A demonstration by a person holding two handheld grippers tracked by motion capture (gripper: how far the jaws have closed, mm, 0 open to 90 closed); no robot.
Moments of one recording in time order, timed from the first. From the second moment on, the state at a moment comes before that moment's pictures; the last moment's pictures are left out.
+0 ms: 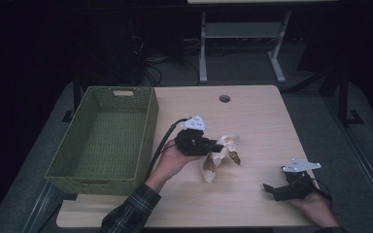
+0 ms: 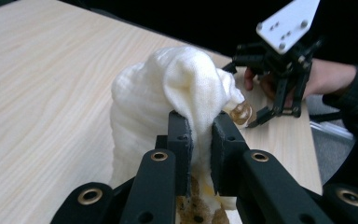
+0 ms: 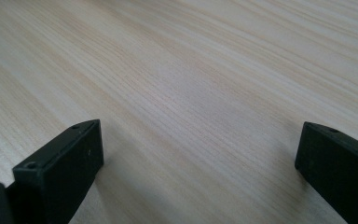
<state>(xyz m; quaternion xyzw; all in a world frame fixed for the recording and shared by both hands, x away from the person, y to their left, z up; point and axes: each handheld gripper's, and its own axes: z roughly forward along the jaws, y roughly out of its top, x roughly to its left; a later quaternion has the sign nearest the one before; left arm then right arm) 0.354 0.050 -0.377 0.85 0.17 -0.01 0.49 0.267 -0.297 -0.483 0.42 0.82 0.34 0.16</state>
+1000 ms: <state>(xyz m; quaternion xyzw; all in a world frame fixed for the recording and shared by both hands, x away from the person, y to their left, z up) 0.365 0.046 -0.437 0.88 0.19 0.02 0.43 0.267 -0.297 -0.483 0.42 0.82 0.35 0.16</state>
